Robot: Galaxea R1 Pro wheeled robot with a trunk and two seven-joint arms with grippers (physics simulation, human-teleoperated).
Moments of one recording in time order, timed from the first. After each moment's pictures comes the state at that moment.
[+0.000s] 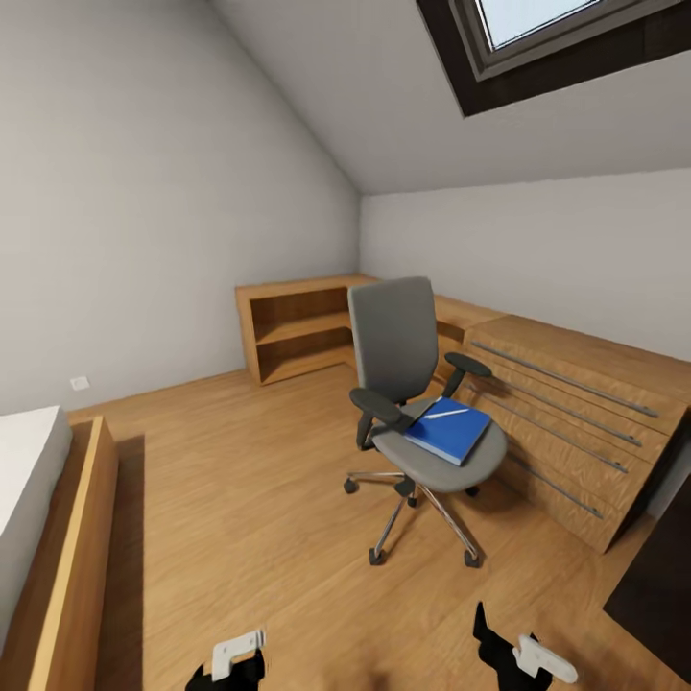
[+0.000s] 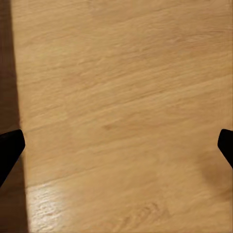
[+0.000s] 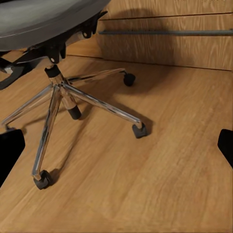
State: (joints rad) left arm -0.20 -0.05 -0.36 -0.63 0.40 -0.14 0.47; right arm -0.44 0.00 -0.27 0.02 -0.33 -0.92 0.13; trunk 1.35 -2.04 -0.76
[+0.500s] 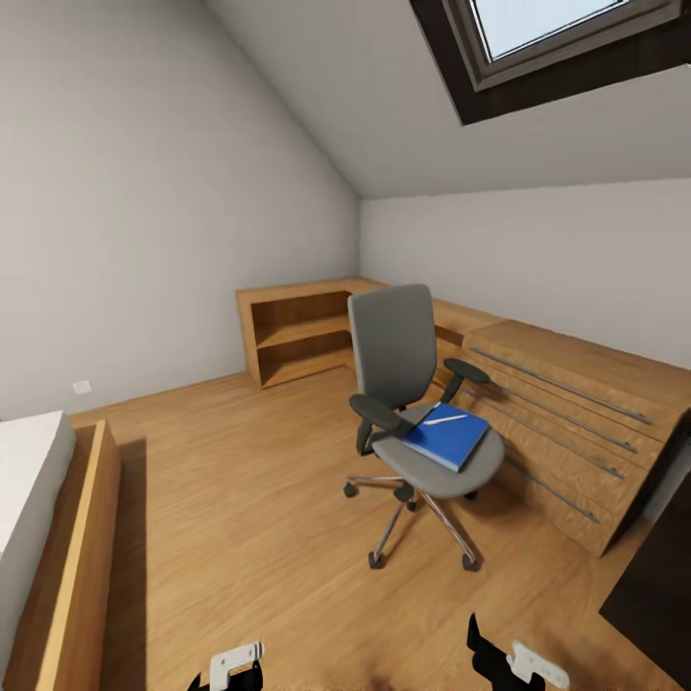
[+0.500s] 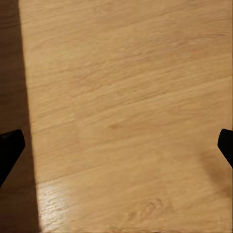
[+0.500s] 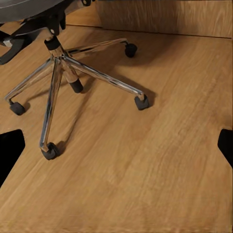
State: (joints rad) left arm -0.20 -0.05 -0.38 -0.56 0.40 -0.21 0.48; right arm -0.44 0.00 -0.27 0.02 -0.33 -0.78 0.12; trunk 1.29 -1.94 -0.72
